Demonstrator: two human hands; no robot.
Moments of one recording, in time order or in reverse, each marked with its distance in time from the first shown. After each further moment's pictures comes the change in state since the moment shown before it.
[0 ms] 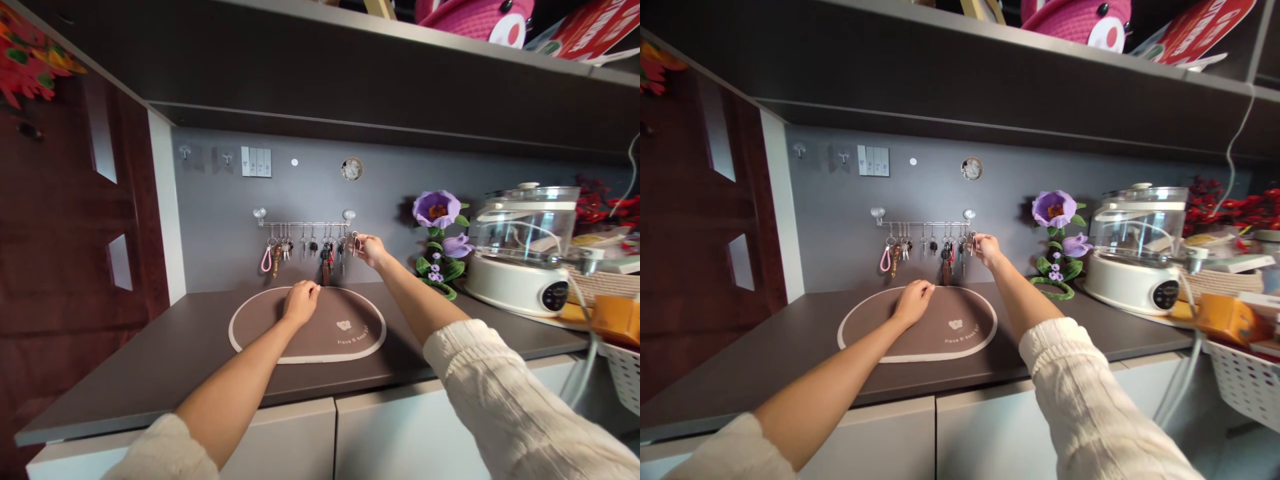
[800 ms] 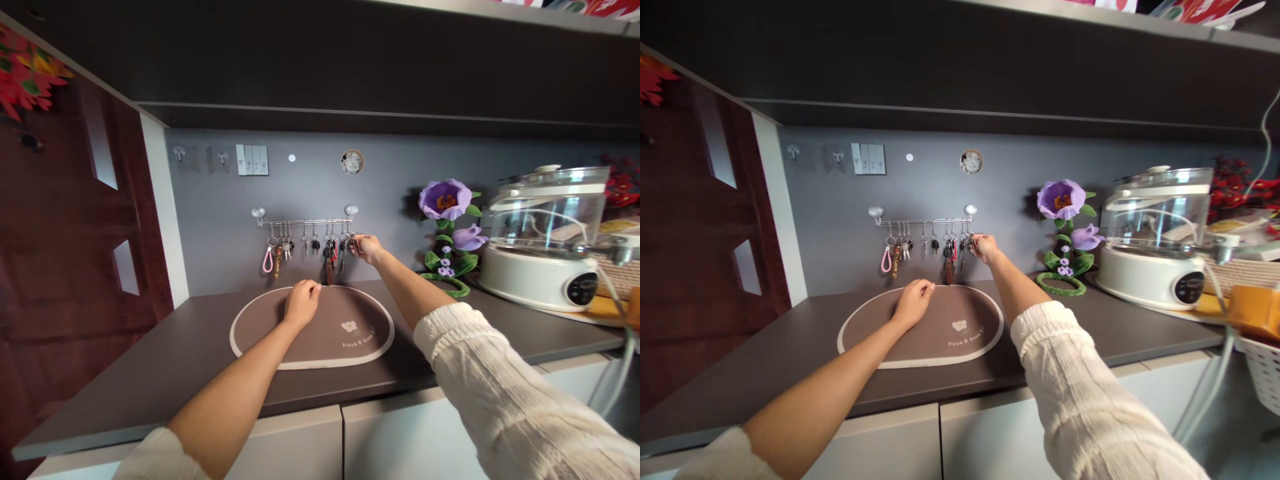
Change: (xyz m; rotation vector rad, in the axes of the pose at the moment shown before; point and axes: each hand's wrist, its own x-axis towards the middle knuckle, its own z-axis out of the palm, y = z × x) left_hand 0.002 -0.006 0.002 -0.016 0.013 -0.037; right_hand 0.033 0.025 0.004 -0.060 0.046 0.072
